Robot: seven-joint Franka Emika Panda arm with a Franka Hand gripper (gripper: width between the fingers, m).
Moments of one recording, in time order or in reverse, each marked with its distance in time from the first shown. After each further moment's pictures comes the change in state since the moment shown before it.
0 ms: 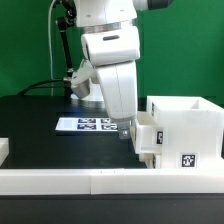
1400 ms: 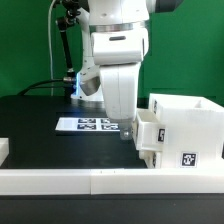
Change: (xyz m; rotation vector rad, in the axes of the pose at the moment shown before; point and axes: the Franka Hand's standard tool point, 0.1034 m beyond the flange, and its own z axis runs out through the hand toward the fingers) arm 0.006 -0.001 0.004 -0.007 -0.054 0.133
